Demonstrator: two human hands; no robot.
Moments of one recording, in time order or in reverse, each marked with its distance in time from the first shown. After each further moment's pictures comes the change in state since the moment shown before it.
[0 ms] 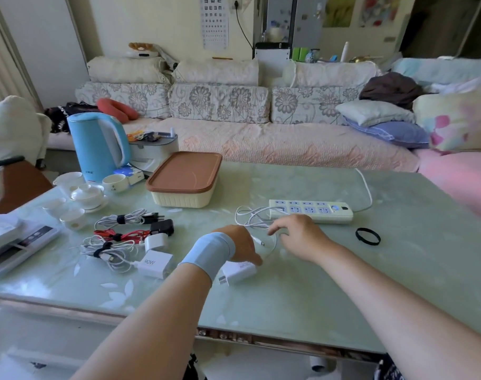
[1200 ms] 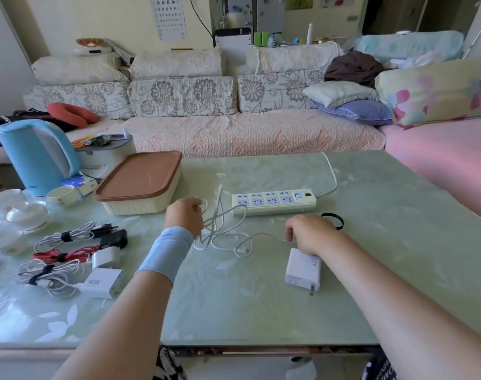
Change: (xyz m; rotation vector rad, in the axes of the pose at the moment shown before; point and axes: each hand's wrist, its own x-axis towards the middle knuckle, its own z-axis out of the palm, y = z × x) left_hand 0.054 -0.003 -0.004 -0.602 0.639 -0.179; right_hand -0.029 0.080 -0.039 -0.368 -0.198 0.269
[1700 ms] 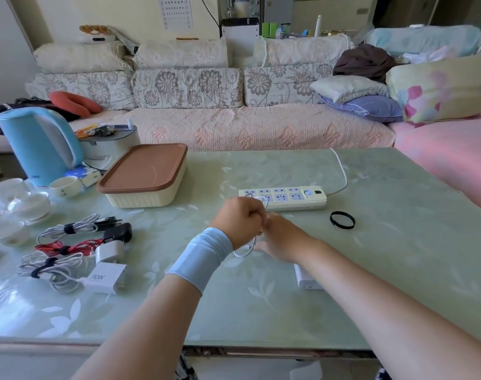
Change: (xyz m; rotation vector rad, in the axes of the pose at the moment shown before) left_hand -0.045 0.060 0.016 -0.155 -0.313 0.419; right_hand 0.022 -0.060 0.024 0.284 0.062 -0.299
